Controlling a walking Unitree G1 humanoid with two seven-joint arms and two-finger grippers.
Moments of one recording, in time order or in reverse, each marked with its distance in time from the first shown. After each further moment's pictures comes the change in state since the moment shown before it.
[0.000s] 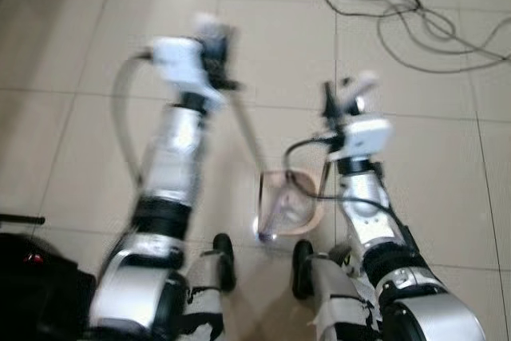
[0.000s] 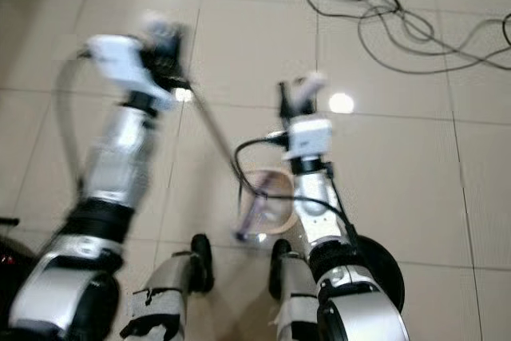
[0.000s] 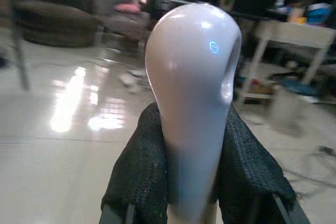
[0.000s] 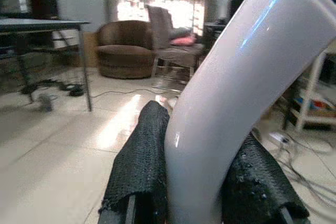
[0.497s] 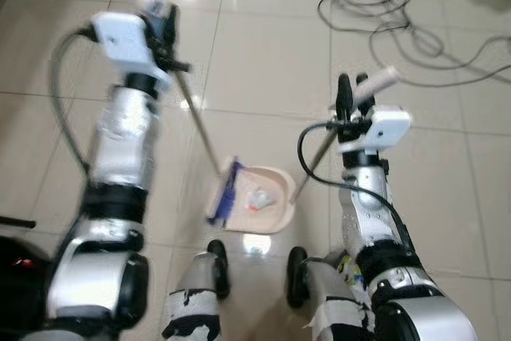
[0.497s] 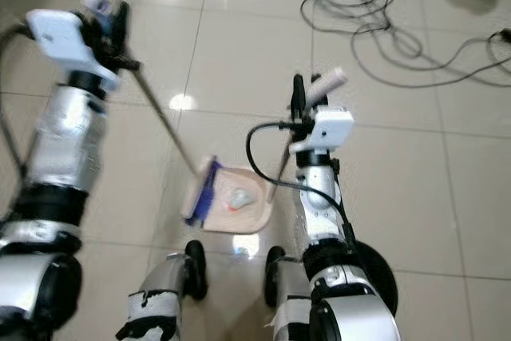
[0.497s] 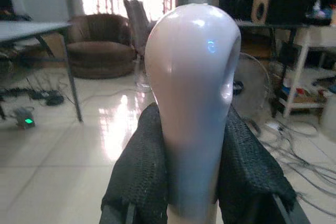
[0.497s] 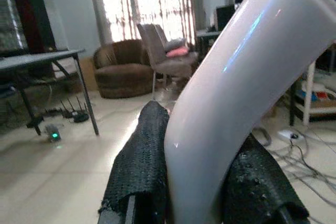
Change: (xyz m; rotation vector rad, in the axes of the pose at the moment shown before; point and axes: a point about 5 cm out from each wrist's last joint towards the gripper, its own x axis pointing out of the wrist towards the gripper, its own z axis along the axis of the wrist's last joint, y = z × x) left arm 0.005 0.062 0.033 0.181 -0.023 0.090; right arm 0.013 -0.005 0.008 0.171 -0.005 -0.067
